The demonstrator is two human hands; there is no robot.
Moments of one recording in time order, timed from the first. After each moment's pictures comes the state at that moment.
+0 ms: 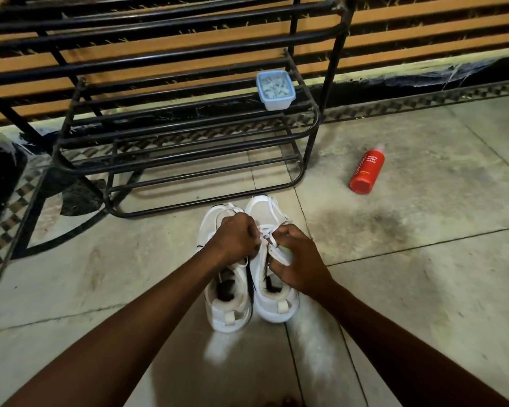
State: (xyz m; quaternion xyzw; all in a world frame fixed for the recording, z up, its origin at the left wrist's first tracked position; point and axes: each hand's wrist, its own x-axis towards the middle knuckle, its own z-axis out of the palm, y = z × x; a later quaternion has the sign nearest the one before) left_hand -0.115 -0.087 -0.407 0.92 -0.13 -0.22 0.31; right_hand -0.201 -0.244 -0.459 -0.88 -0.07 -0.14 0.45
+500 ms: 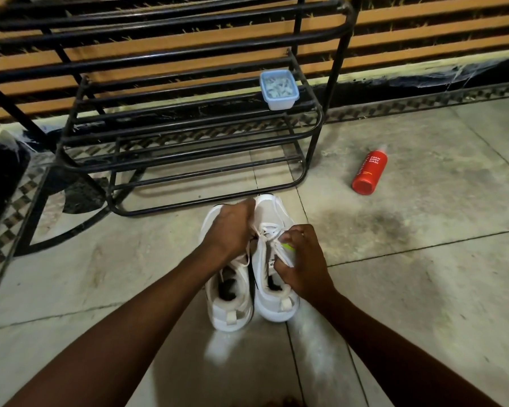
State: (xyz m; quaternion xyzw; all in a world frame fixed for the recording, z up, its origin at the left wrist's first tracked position) left_hand -0.111 -0.080 -0.395 0.95 -0.21 -0.07 0.22; right_hand -0.210 -0.243 -0.476 -0.88 -0.01 -0.19 0.42
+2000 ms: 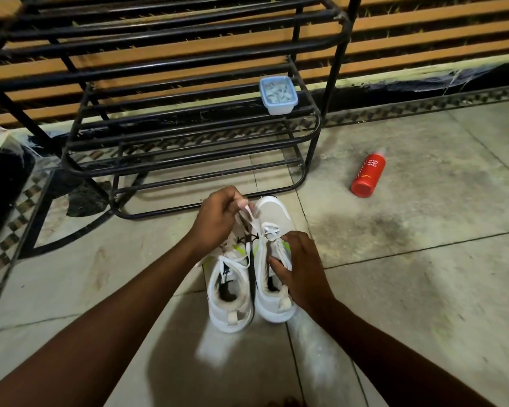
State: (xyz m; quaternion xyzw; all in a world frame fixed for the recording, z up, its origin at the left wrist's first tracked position) left_hand -0.093 -0.057 -0.386 0.84 -0.18 -0.08 0.50; right_hand -0.216 -0.236 -0.486 -0.93 0.02 -0.13 0.35
